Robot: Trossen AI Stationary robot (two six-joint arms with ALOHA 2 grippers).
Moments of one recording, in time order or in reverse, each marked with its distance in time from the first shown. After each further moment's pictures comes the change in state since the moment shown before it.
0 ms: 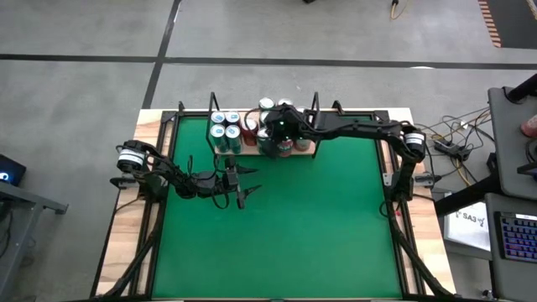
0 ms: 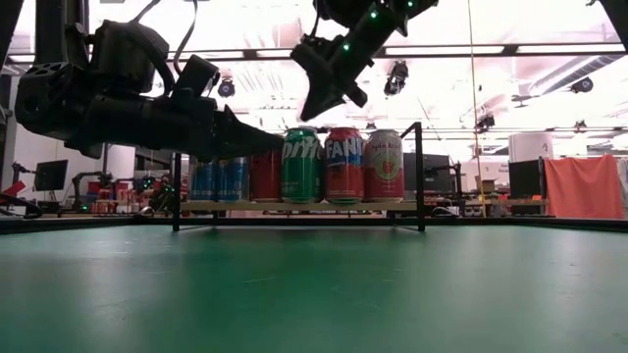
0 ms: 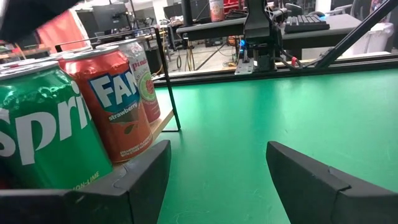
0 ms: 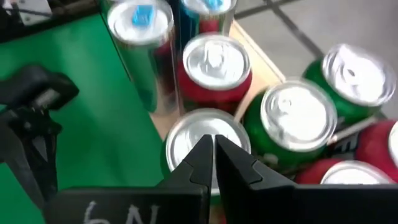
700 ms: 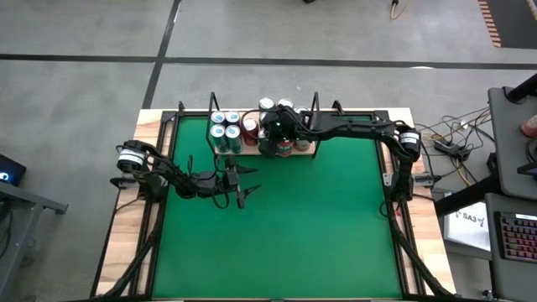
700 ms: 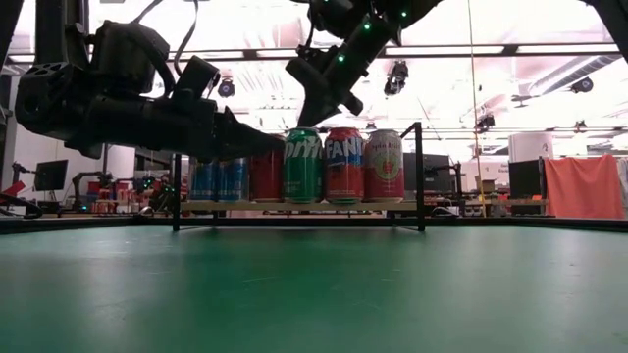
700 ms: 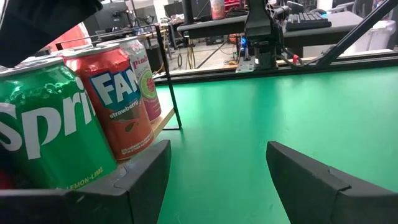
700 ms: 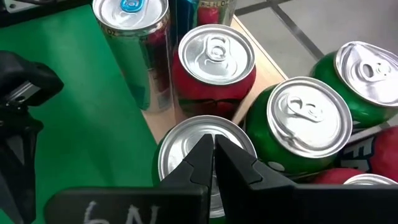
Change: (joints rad) left arm 0.000 0.000 0.000 -0.008 -0.005 0.000; right arm -0.009 0.045 0.005 0.030 0.004 -0.034
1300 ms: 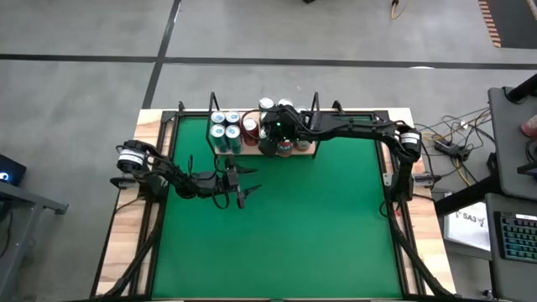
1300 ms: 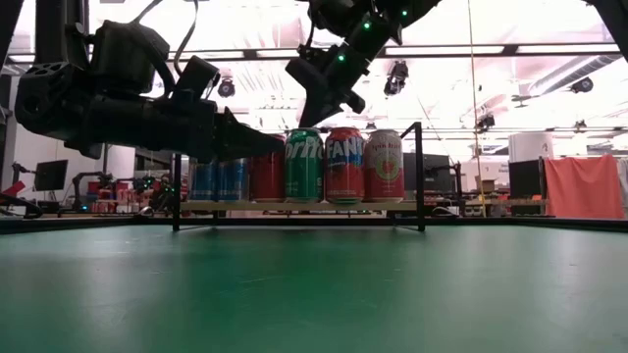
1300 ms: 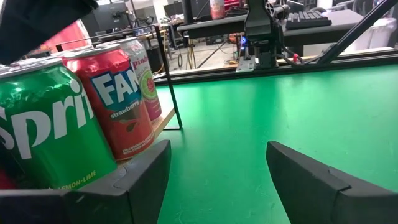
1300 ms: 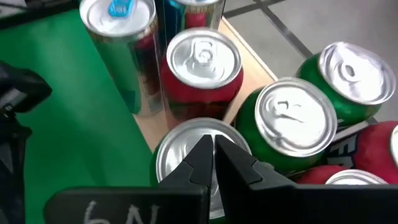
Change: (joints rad) left arm -0.001 0.000 0.000 0.000 -0.001 0.011; right arm 0.002 -0.009 -0.001 0.000 0.041 0.014
